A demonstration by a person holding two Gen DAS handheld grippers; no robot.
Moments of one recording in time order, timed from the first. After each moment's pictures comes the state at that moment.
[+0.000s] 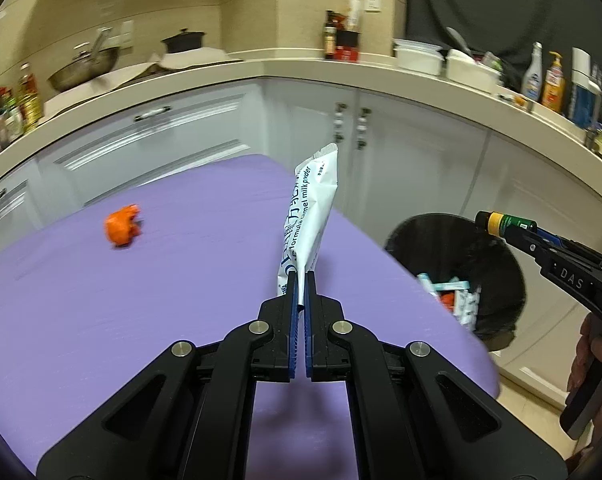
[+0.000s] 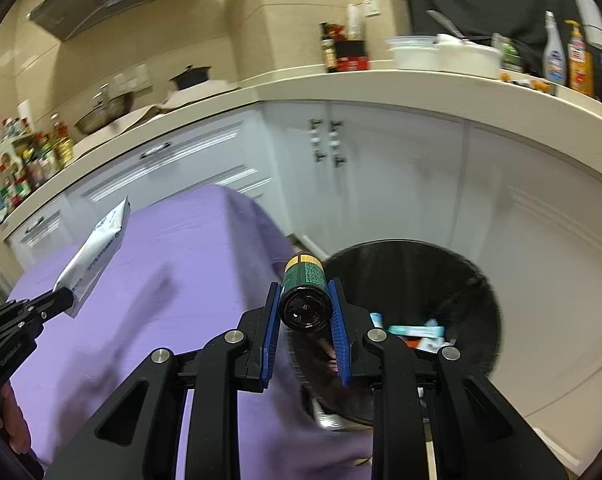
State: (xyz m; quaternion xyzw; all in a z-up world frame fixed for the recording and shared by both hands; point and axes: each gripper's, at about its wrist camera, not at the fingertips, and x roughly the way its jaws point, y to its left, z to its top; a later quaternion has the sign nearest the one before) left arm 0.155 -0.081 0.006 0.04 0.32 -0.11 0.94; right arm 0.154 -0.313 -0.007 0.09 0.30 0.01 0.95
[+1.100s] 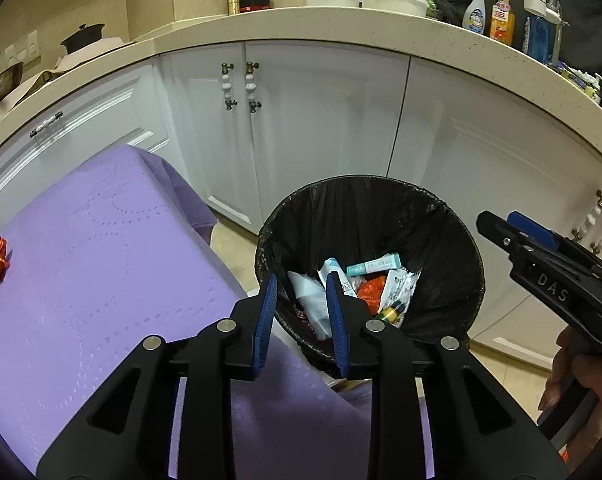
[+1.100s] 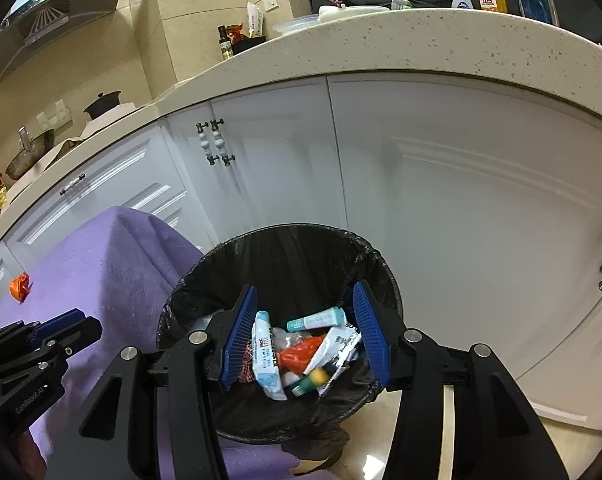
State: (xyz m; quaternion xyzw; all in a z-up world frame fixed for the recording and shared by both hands) left arm 0.201 -0.222 -0.051 0.08 0.37 -0.20 0.90; right arm 0.153 -0.409 -0.058 0.14 0.31 -0.10 0.94
